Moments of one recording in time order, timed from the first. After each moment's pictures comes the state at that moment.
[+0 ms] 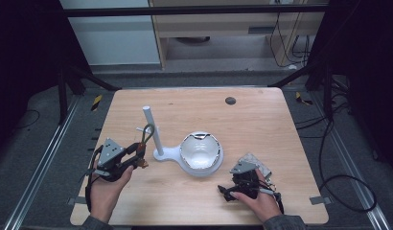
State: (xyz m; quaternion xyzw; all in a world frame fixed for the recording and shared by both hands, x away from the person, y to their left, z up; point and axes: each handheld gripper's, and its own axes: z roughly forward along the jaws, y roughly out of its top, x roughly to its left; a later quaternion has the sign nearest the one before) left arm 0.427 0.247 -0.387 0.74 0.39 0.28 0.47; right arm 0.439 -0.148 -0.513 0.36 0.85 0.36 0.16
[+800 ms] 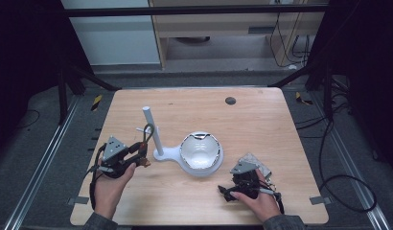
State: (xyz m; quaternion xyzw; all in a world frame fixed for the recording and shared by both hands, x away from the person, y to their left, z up) left arm 0.441 0.245 -0.399 0.74 0.41 0.26 0.46; right arm 0.438 -0.149 -0.513 0.36 0.85 0.36 0.16
